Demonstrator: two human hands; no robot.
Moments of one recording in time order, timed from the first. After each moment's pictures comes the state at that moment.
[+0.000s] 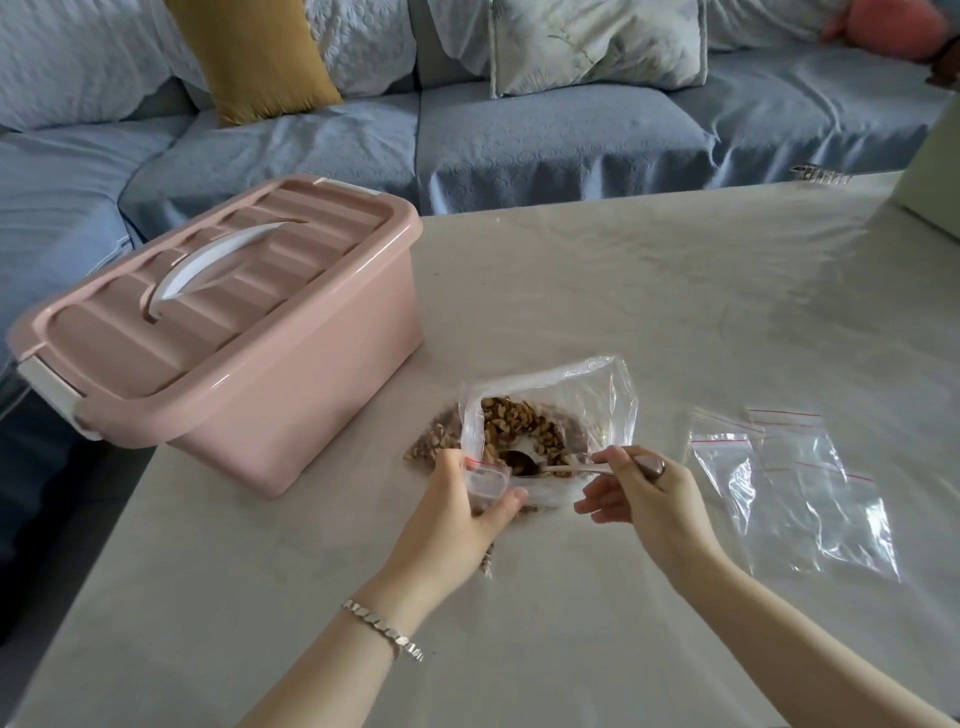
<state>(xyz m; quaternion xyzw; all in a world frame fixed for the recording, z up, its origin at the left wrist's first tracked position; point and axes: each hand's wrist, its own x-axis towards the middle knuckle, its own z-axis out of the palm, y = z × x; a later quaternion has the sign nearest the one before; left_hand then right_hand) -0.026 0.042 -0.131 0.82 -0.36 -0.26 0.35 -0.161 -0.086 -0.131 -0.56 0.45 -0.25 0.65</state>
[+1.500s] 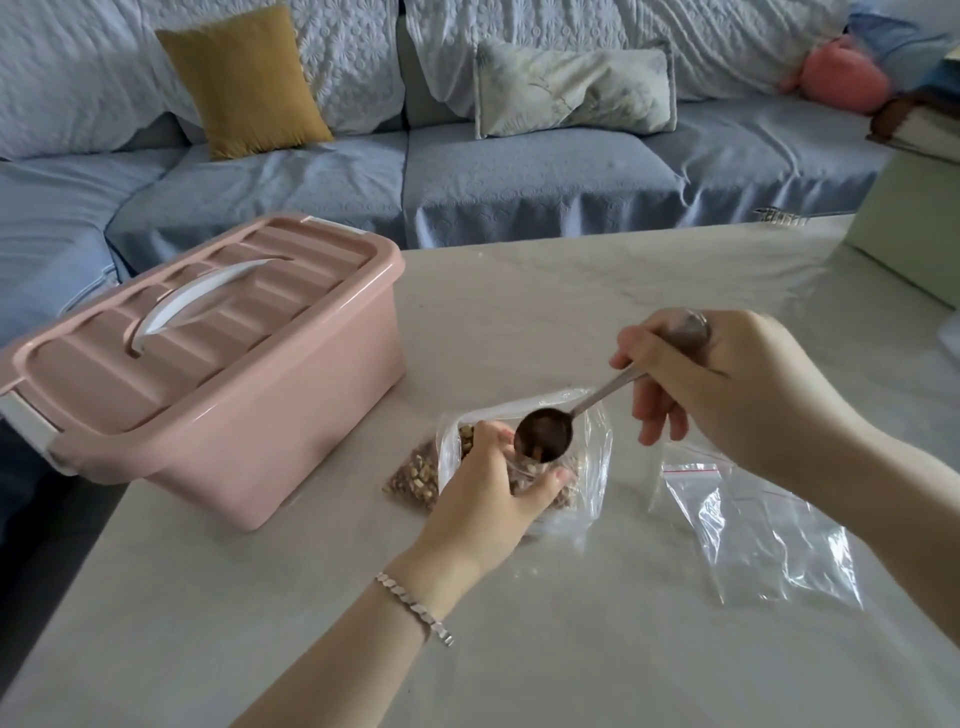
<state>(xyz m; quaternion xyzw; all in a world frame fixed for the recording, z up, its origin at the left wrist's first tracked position) -0.046 -0.006 -0.089 0.78 -0.42 -0.24 0.39 -0.173 -0.120 0.020 -0.85 0.27 -0.25 0.38</state>
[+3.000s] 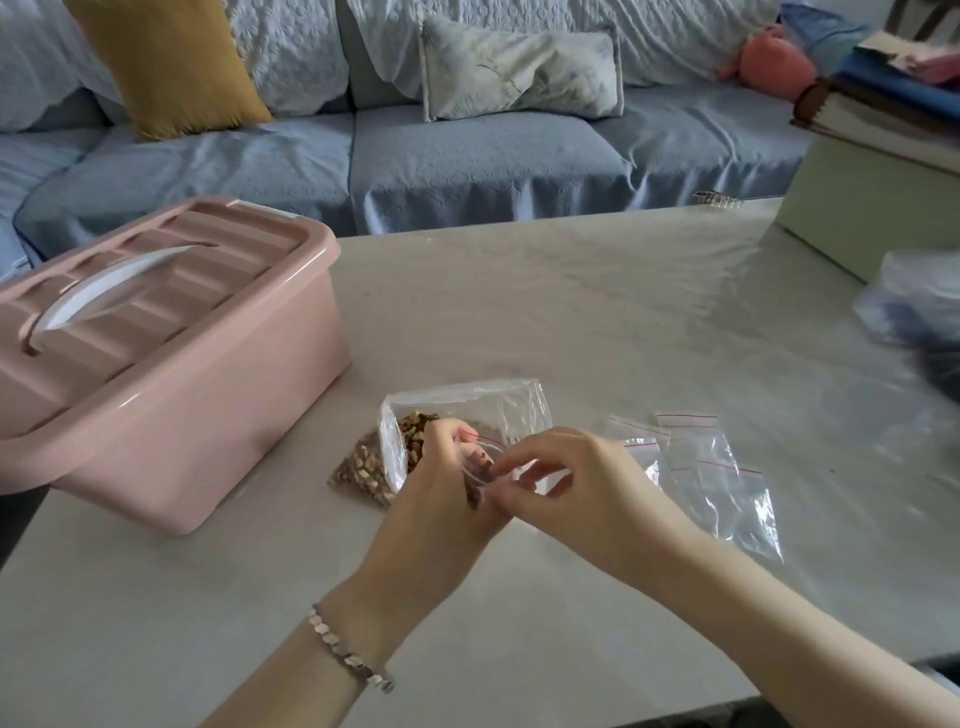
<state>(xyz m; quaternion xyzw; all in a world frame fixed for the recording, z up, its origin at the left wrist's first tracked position) -0.069 0.003 -0.090 0.75 -0.45 -0.20 0.44 -0.184 -0.085 -0.053 -0.85 0.30 -0.13 0.41</state>
